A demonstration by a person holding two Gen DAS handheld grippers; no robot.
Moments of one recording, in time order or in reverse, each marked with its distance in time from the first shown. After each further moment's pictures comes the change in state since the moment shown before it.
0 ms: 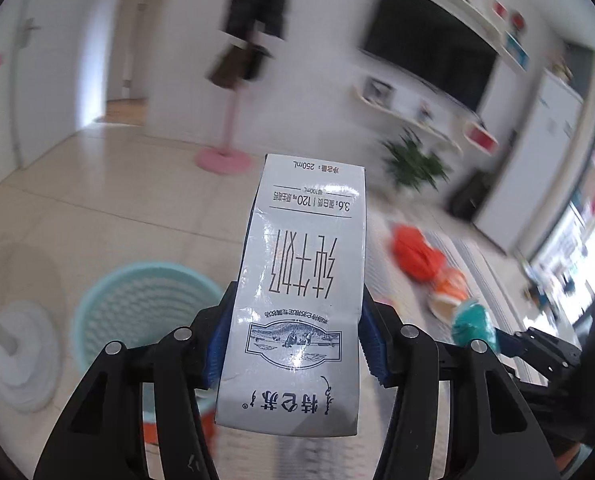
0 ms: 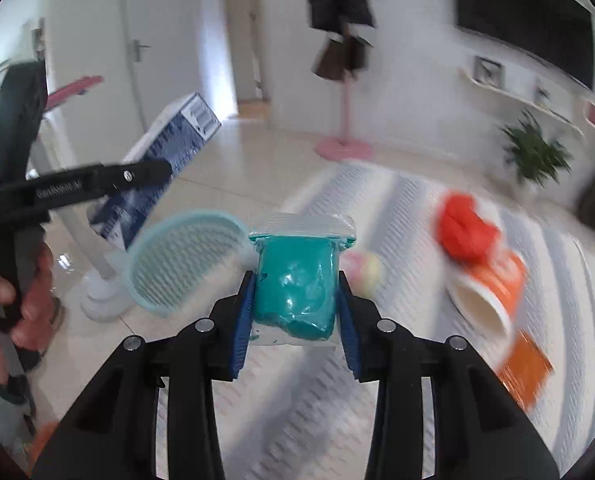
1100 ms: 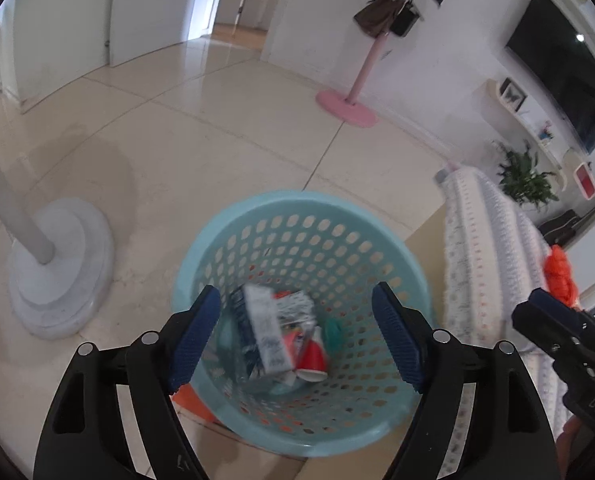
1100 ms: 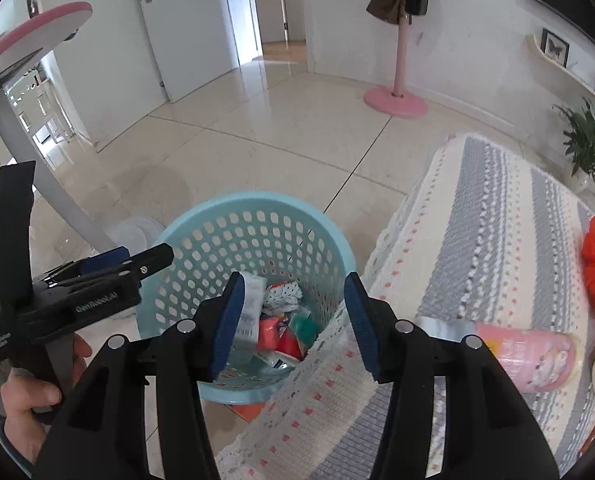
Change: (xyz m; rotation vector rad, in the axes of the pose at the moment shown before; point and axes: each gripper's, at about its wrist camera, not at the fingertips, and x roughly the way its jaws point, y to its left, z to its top) left arm 0.076 0.192 -0.041 -0.280 0.166 0.236; right arm 0.185 0.089 0.038 0.008 0.222 0.030
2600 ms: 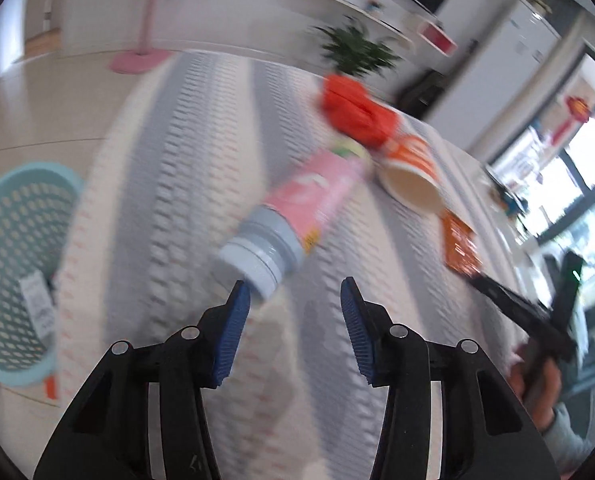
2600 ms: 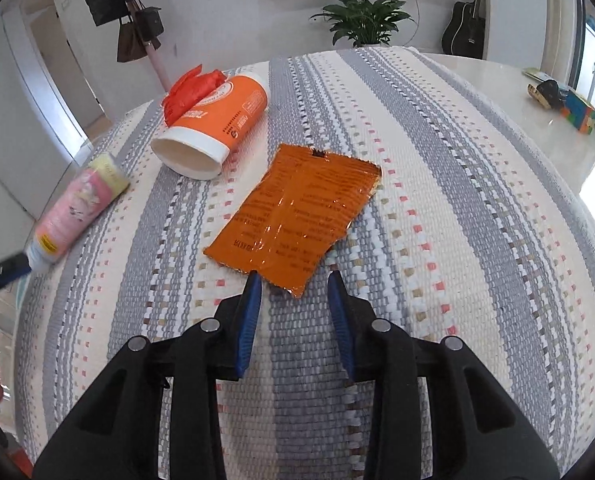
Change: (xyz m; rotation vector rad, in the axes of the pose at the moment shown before) left arm 0.002 -0.264 -0.133 0.440 0.282 -0.431; right arm -0.172 -0.317 -0.259 0.593 -0.036 -0.341
